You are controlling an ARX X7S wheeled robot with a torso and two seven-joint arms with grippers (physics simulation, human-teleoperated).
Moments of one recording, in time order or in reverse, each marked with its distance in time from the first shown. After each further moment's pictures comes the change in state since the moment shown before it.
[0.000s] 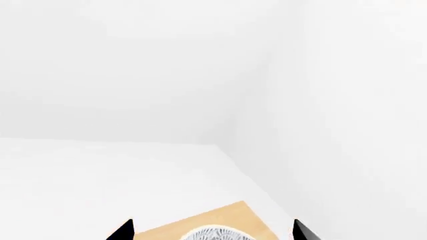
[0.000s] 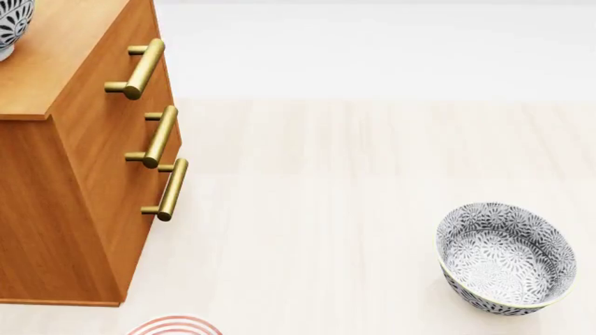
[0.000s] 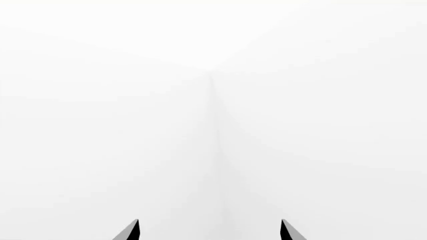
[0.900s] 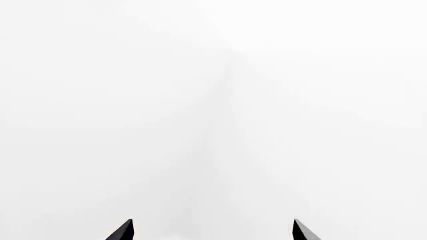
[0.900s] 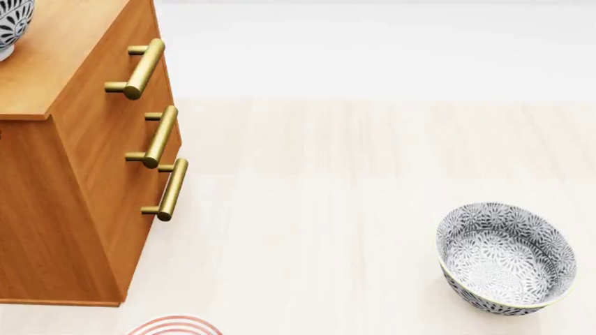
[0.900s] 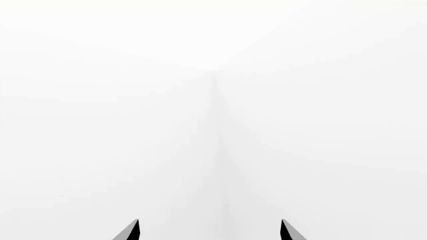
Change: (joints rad) left arm 0.432 -0.040 0.279 0.427 0.092 0.242 0.142; right arm -0.005 0.019 -0.003 0.008 0.006 -0.009 0.003
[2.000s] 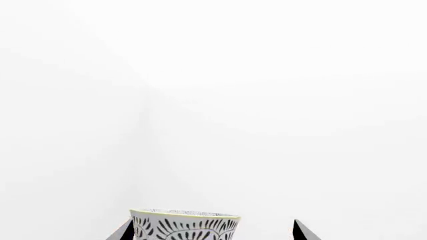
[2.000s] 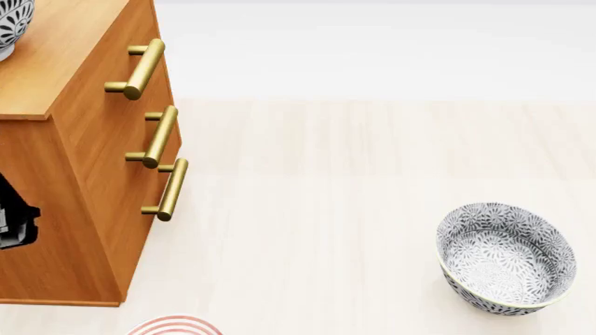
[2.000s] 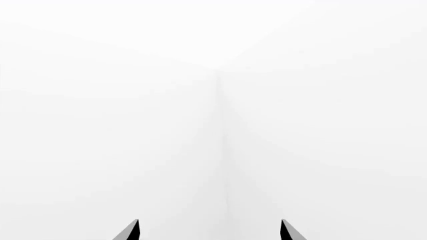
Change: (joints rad) left arm 0.822 -0.254 0.108 0.685 0.041 0.308 0.082; right arm 0.019 0.020 -0.022 -0.007 0.000 0.036 0.006
